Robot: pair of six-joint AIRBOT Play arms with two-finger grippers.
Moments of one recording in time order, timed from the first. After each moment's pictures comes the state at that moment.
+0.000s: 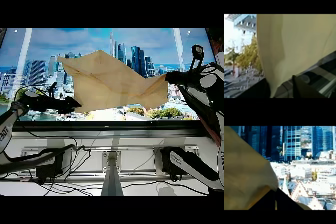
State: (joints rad) left arm 0.18 -1.40 0.62 0.67 -1.06 -1.03; right arm -0.14 -1.09 0.89 -1.10 0.74 1.24
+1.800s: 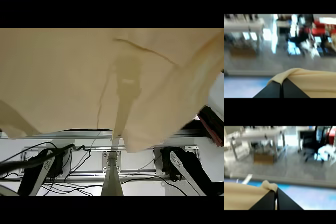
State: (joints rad) left arm 0.44 -0.82 1.48 0.85 -0.82 -1.06; right arm -0.14 -0.85 1.63 -1.04 0.94 1.32
